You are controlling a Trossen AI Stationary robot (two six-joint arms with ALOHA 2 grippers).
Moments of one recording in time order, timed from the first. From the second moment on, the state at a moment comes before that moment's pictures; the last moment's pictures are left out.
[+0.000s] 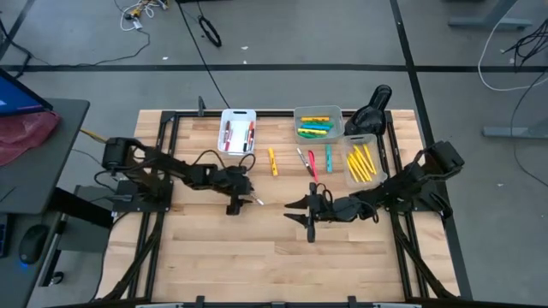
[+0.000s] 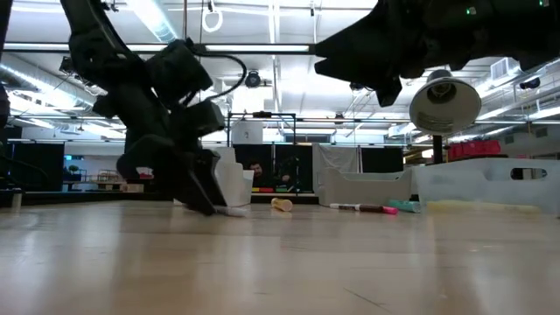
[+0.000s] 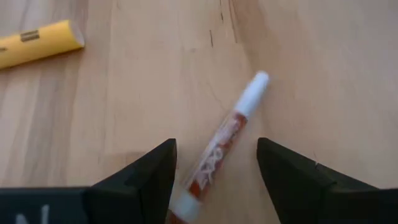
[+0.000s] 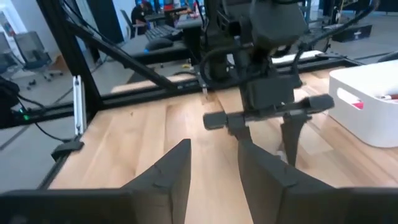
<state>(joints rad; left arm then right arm) 0.05 1.64 0.53 0.30 0.06 0.17 0.40 1.62 0.59 0.87 0.45 0.23</state>
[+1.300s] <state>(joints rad) 0.31 1.34 0.93 -0.21 -0.20 -0.09 0.40 1.62 0.59 0.91 0.46 0.23</state>
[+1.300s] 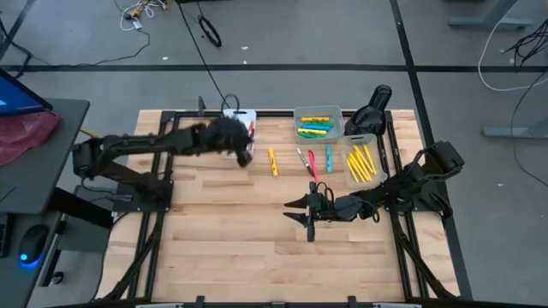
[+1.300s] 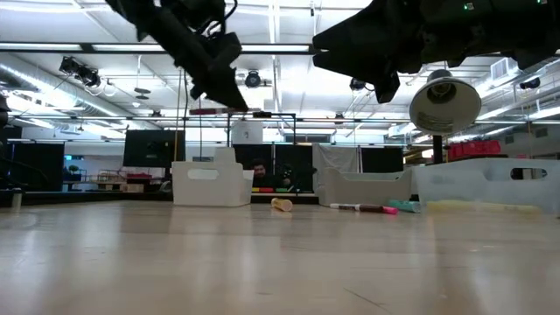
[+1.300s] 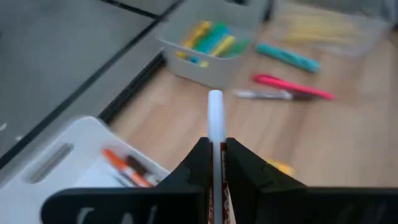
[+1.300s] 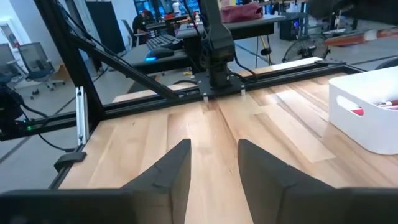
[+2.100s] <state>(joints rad) 0.67 1.71 0.98 -0.22 -0.08 -0.13 0.40 1.62 0.59 0.91 0.46 0.23</state>
